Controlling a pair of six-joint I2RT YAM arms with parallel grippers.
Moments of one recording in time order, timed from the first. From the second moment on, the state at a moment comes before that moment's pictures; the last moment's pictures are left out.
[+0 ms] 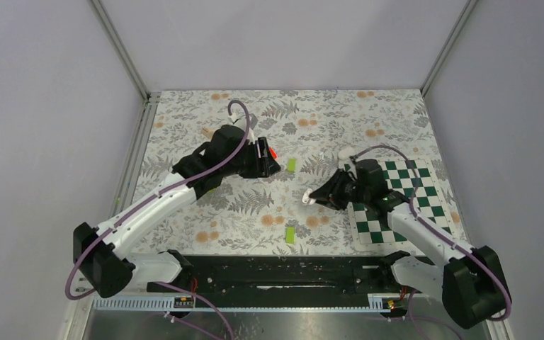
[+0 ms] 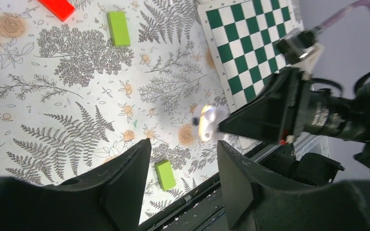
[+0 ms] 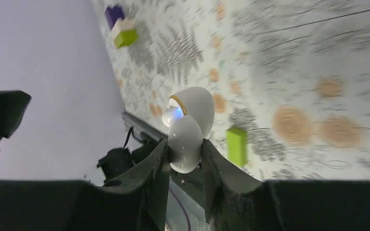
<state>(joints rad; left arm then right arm) -0.71 1.22 1.14 -0.48 0.08 -0.67 0.46 1.10 0.54 -0.09 -0.46 1.09</state>
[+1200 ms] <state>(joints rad) -0.79 2.49 2.28 -0.67 -0.10 -0.65 0.12 0.69 0.56 -0.66 -0.46 0.84</state>
